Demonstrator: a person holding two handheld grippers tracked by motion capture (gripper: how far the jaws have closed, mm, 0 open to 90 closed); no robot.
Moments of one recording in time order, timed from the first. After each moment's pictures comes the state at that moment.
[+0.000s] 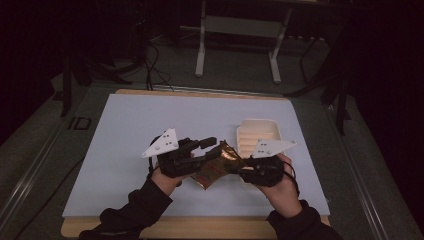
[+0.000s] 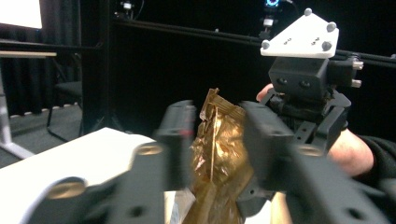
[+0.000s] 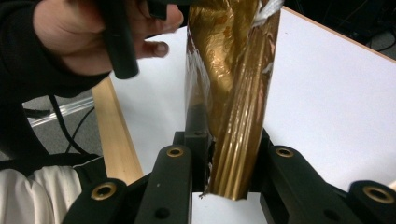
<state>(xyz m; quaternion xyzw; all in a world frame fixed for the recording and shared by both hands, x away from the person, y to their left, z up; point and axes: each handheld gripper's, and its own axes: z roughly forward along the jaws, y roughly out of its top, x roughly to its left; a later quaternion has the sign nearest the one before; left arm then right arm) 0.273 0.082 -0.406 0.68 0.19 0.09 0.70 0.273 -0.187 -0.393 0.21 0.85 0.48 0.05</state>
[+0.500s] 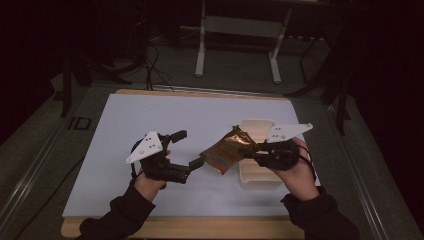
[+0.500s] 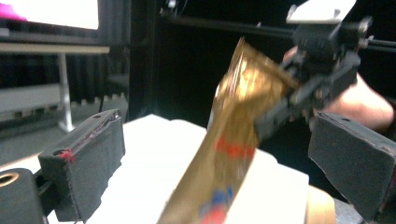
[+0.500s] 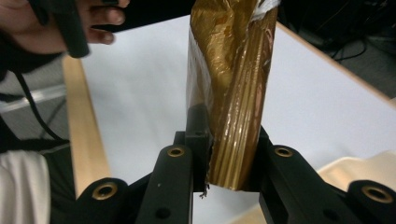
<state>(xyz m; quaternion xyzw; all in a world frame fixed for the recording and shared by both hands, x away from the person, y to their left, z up) 0.260 0.116 -0.414 0.69 0.26 0.14 0.66 0.303 -0.217 -0.367 0.18 0.87 0.46 0.10</state>
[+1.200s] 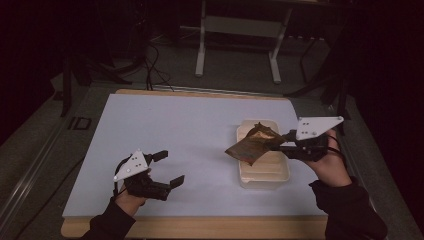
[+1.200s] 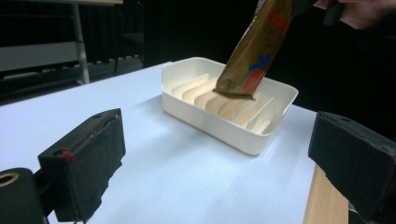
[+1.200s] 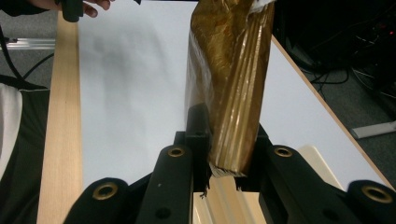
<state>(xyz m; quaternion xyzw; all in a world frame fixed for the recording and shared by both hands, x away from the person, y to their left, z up) 0.241 0.155 -0.467 0.72 0.29 0.15 0.61 0.320 -0.278 -0.347 0.08 0.89 0.43 0.14</state>
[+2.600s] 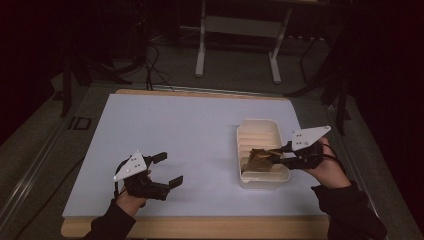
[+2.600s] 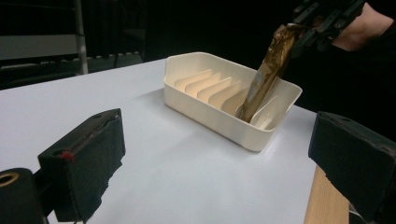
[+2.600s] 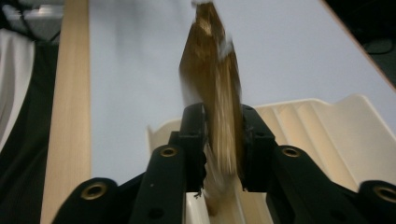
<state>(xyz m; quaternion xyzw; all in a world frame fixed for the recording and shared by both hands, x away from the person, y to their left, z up) 0.243 0.158 -0.479 0.72 0.30 0.13 0.61 0.333 -0.294 -0.396 0.08 0.91 0.39 0.09</state>
